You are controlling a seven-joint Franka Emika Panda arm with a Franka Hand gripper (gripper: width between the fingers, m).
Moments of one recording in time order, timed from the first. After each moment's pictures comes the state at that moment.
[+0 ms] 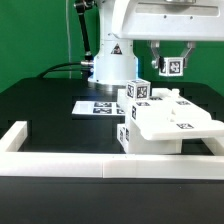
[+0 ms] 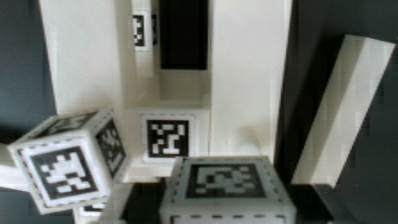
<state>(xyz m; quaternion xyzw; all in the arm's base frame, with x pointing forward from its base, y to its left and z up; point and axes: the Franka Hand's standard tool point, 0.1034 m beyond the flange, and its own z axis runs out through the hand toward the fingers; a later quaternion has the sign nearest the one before) 0.560 0.061 0.145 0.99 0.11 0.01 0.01</state>
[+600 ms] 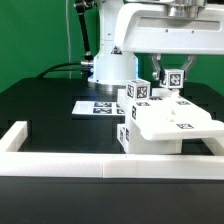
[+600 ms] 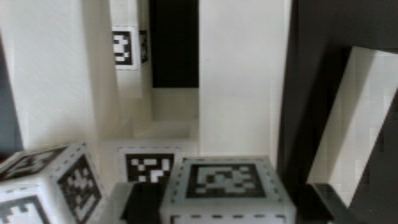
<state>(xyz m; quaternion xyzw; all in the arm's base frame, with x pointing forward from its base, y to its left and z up) 0.553 0.064 0.127 1.00 0.10 0.00 0.02</state>
